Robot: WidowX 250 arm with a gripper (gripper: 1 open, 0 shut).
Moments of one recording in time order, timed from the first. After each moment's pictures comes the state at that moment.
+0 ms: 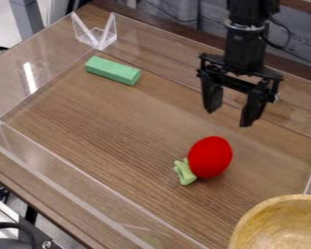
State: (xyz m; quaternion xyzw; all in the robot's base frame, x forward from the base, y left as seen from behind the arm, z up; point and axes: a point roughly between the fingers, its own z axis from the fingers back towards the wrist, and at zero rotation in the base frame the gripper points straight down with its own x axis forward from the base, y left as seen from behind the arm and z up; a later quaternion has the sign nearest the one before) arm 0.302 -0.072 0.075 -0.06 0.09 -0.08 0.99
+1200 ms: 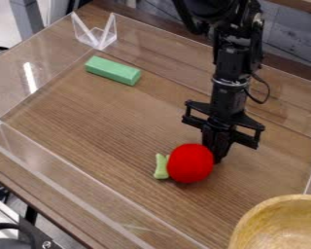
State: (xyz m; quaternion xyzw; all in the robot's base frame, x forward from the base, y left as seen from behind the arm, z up) arm 0.279 -0.065 0.021 -0.06 0.12 -0.02 0.99
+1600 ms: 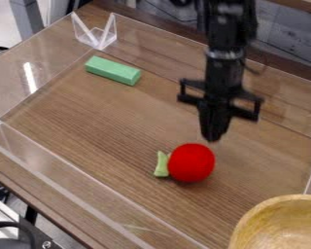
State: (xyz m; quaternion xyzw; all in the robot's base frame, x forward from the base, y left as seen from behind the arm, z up) arm 0.282 -0.050 0.074 -0.08 0.07 0.01 0.99
